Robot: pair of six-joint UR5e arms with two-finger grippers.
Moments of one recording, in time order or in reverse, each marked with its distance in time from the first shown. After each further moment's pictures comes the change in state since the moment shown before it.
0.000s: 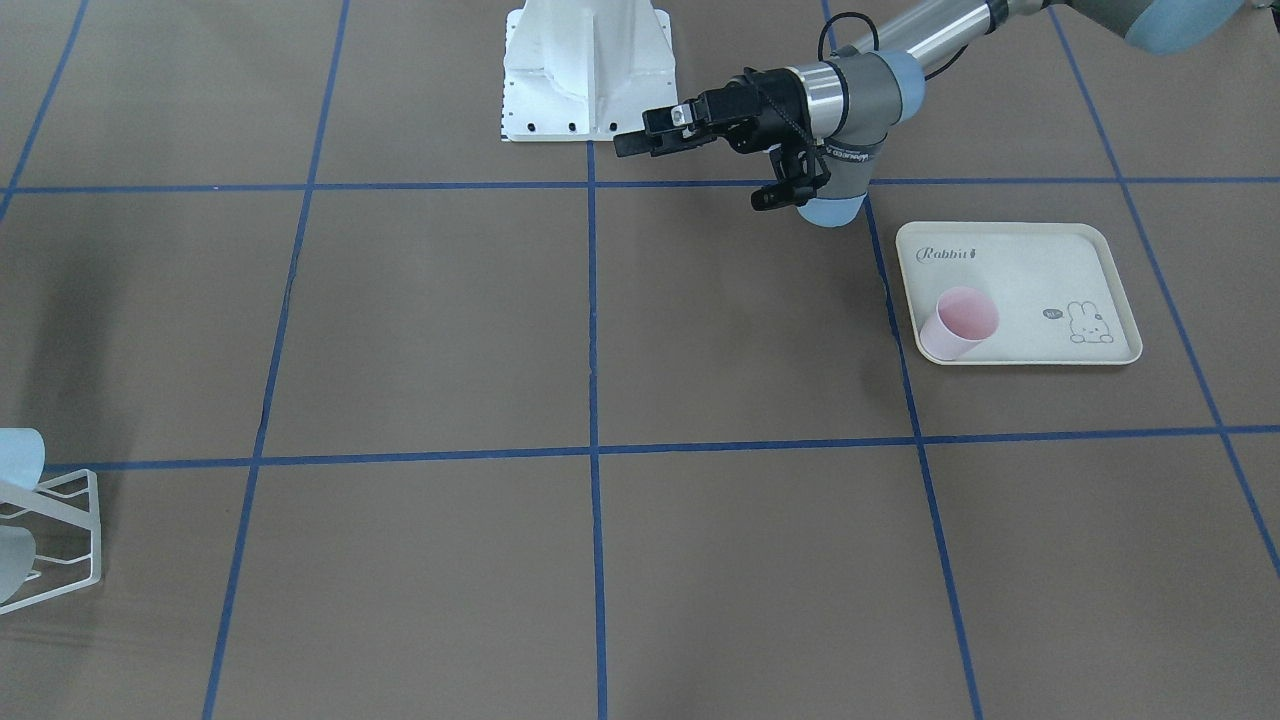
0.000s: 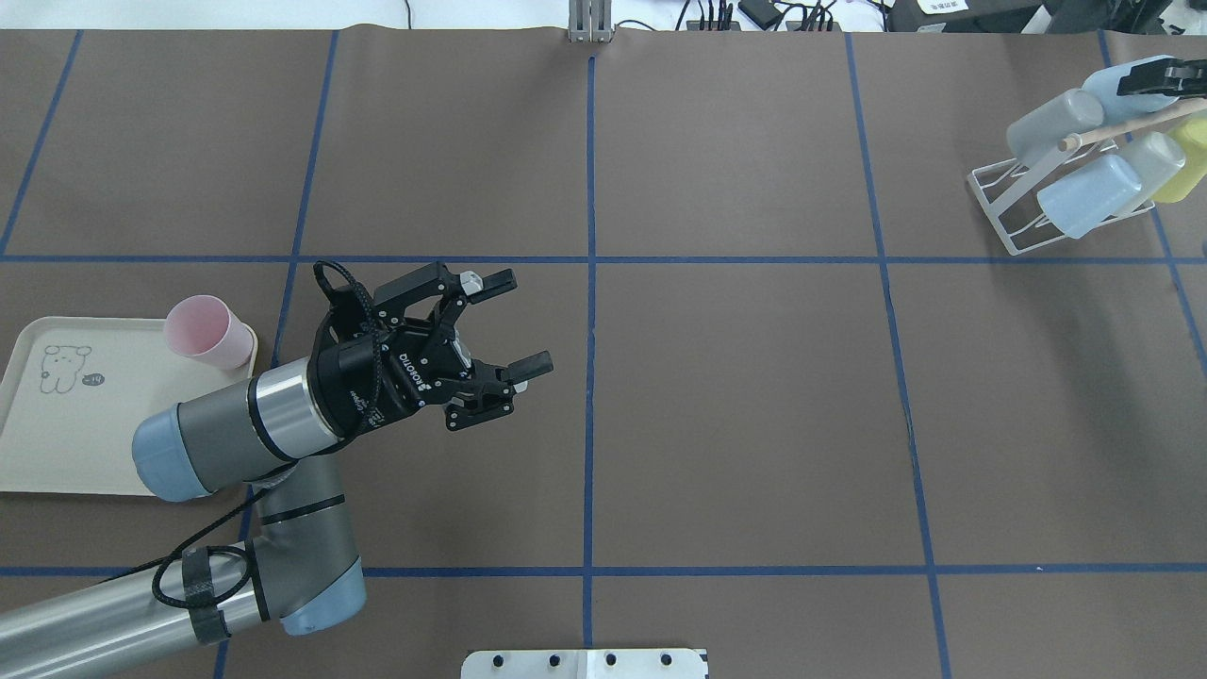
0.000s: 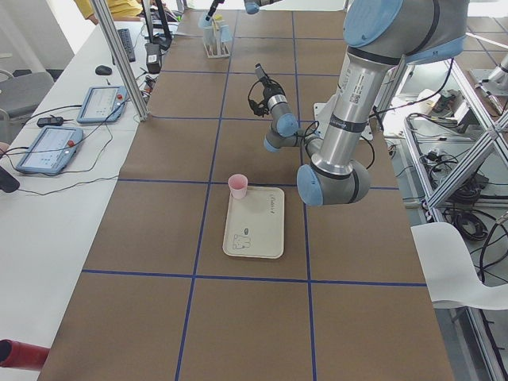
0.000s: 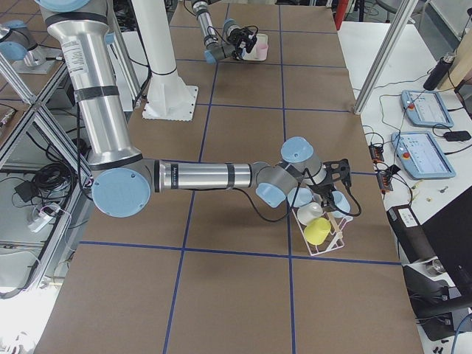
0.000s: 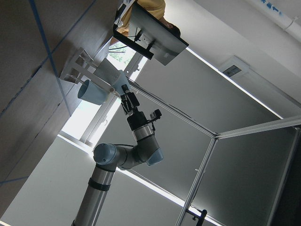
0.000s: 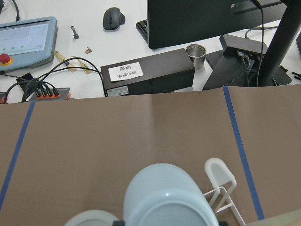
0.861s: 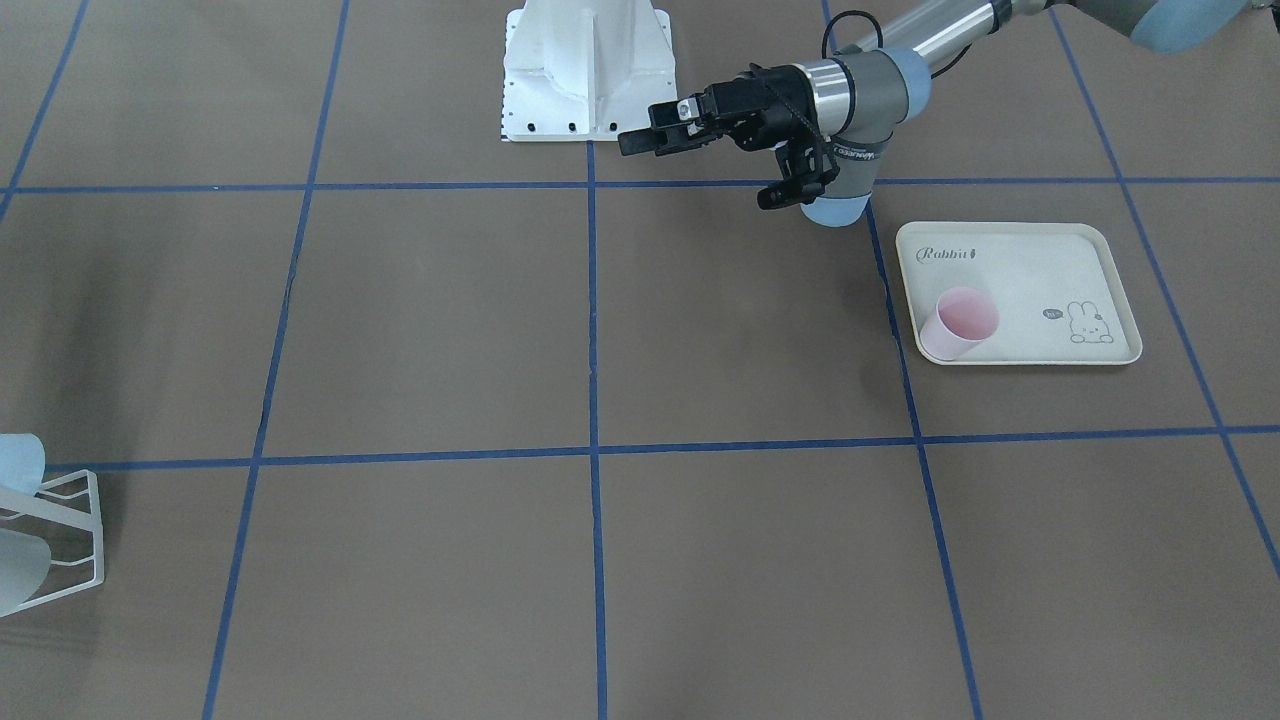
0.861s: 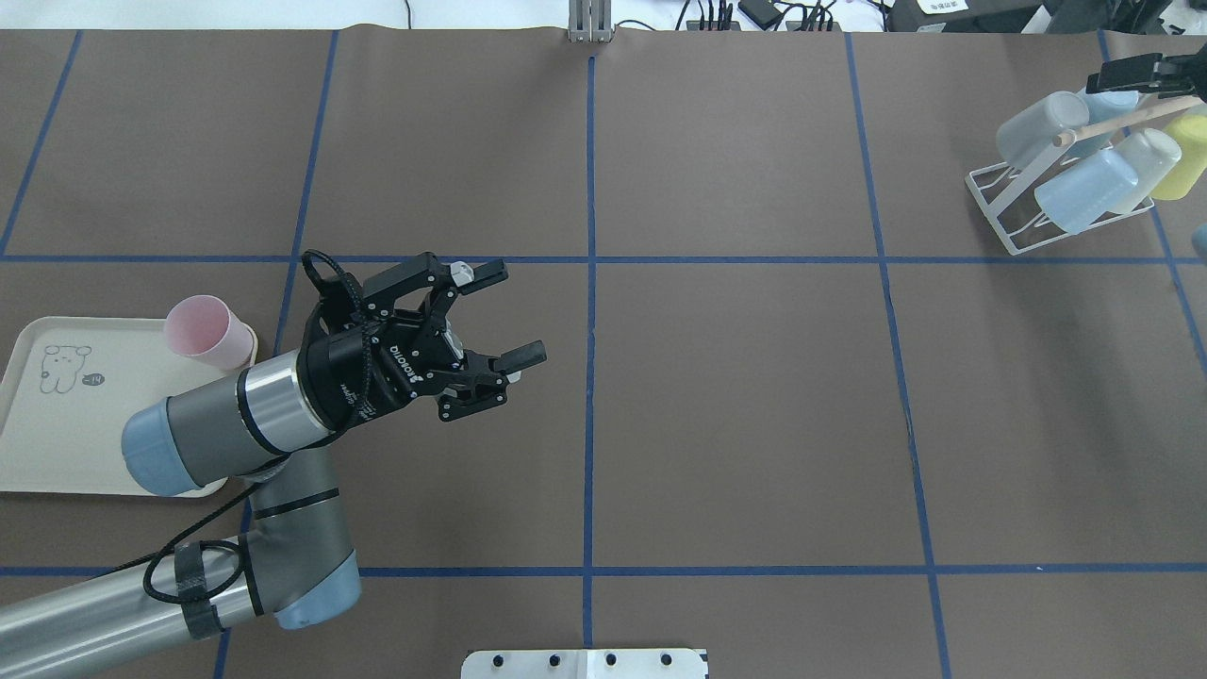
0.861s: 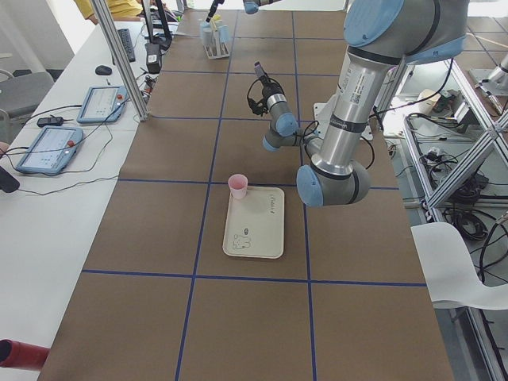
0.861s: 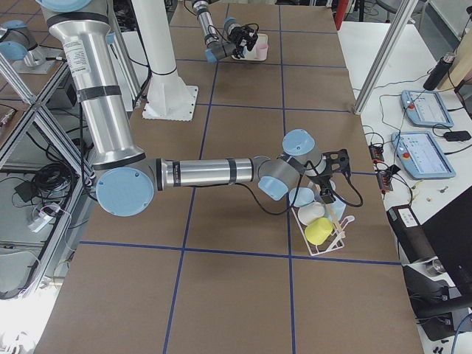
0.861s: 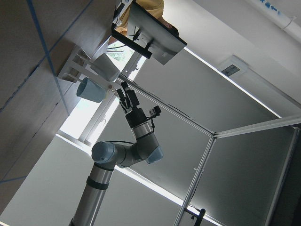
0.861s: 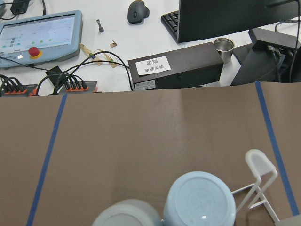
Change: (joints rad) left arm -0.017 0.028 -0.028 0.000 0.000 0.063; right arm -0.003 0.006 0.053 -0.008 0.103 0.005
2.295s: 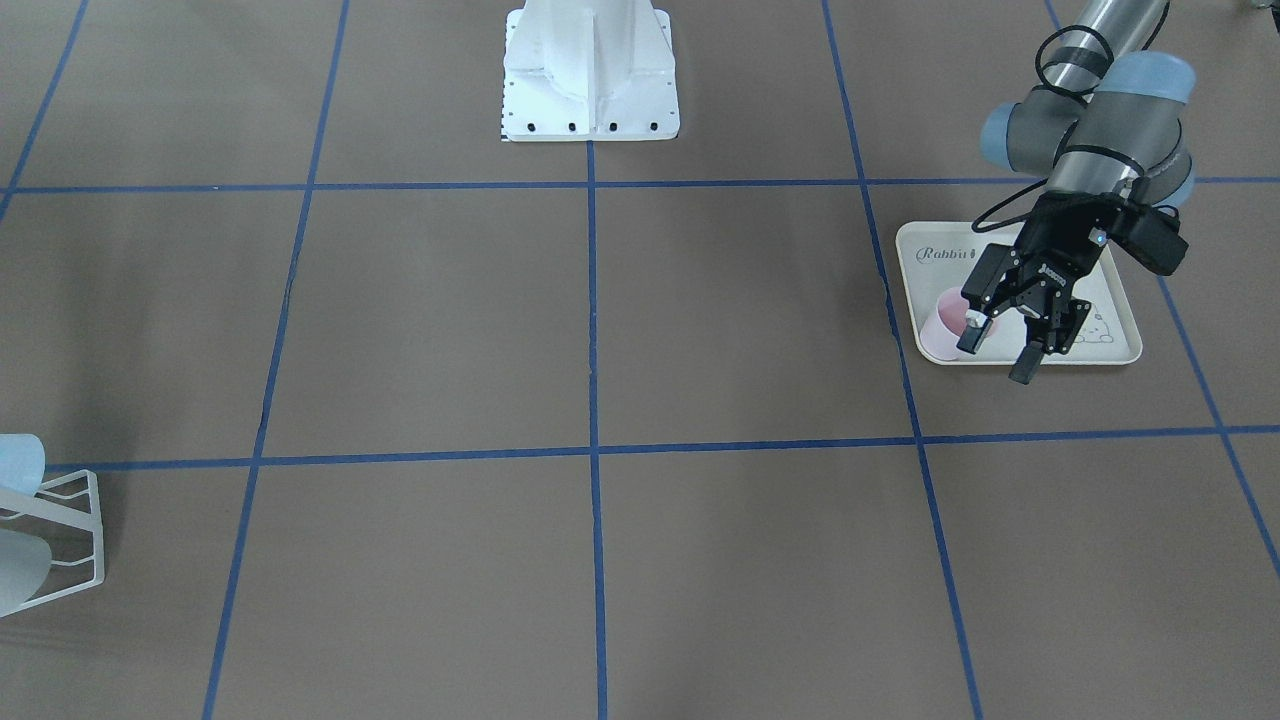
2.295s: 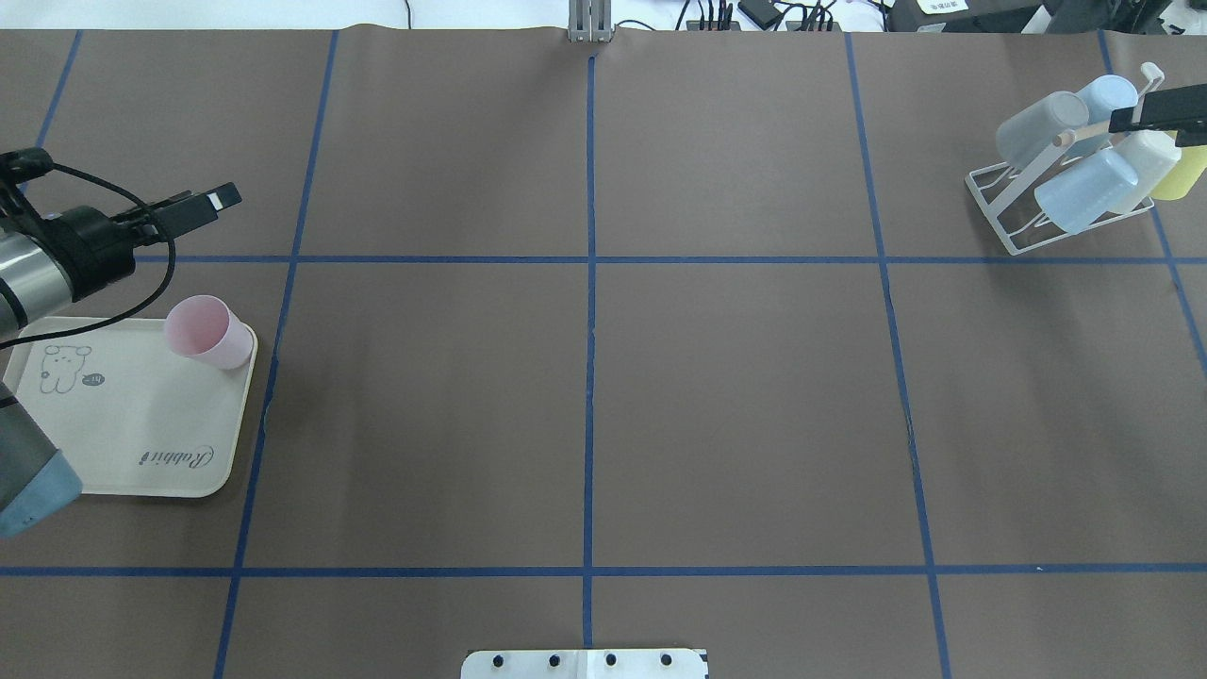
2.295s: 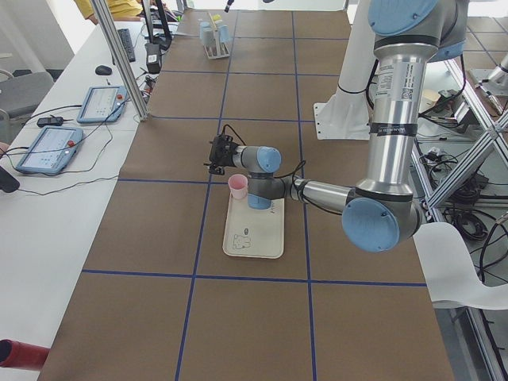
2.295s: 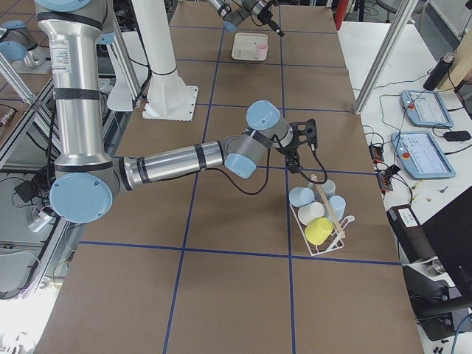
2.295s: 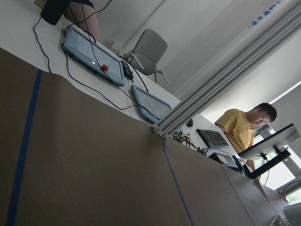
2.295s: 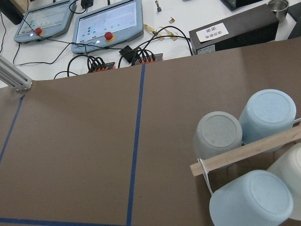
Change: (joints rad) left arm -0.395 0.396 -0.081 0.661 -0.037 1.151; right arm 0.007 -0.209 0.390 -0.080 0.166 0.128
